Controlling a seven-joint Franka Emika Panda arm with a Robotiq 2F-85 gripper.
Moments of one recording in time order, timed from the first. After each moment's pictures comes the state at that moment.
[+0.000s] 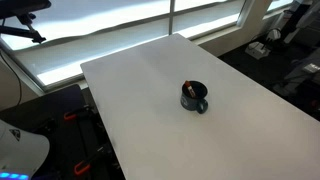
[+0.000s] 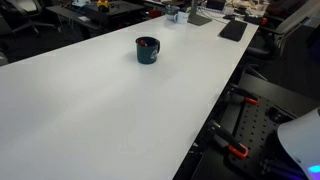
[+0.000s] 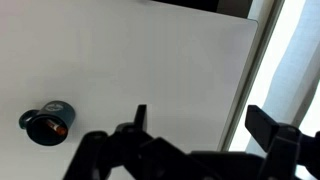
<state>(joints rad) 0.18 -0.67 0.11 -2.47 0.22 1.90 0.05</state>
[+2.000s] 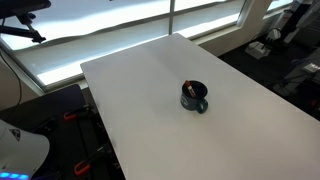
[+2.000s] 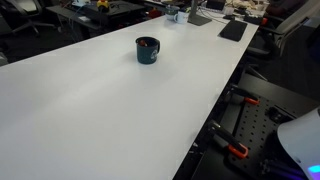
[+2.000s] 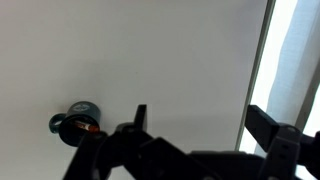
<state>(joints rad) 0.08 -0.58 -0.05 -2.42 0.22 1.90 -0.06</state>
